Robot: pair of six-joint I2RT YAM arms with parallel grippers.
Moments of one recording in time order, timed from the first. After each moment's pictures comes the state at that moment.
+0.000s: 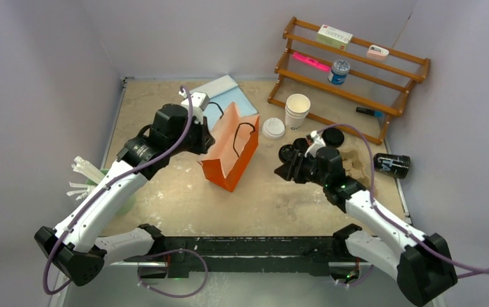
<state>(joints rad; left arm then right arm) -0.58 1.11 1.22 -0.66 0.03 -0.31 0.45 0.99 0.43 -0.03 -0.29 0.67</state>
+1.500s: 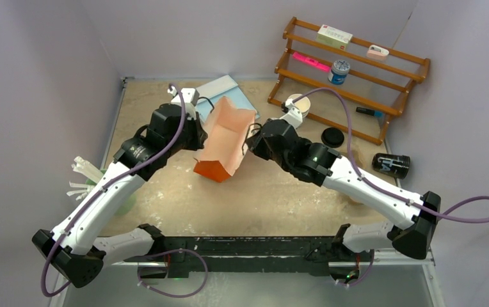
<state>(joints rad) -0.58 1.10 1.25 -0.68 -0.12 -0.40 0.96 1.30 1.28 -0.52 0.44 1.10</state>
